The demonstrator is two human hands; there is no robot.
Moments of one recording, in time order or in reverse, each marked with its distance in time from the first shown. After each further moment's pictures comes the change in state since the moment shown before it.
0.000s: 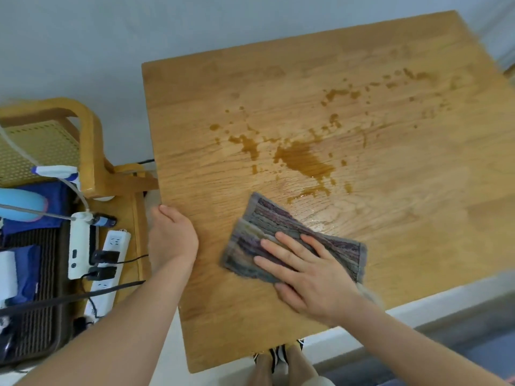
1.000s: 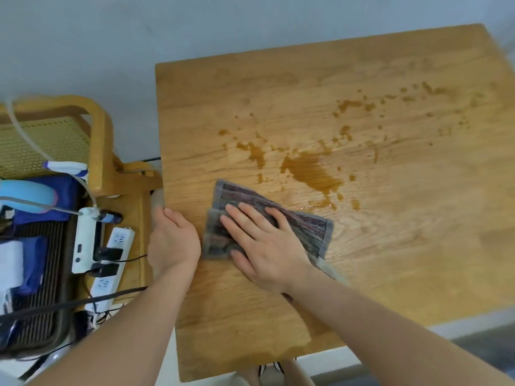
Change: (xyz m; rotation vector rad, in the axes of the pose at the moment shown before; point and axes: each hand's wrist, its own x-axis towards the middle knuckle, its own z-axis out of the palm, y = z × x) left_hand 0.001 0.007 0.003 0.079 0.067 0.011; right_hand 0.102 -0.011 -0.013 0.091 0.073 0.015
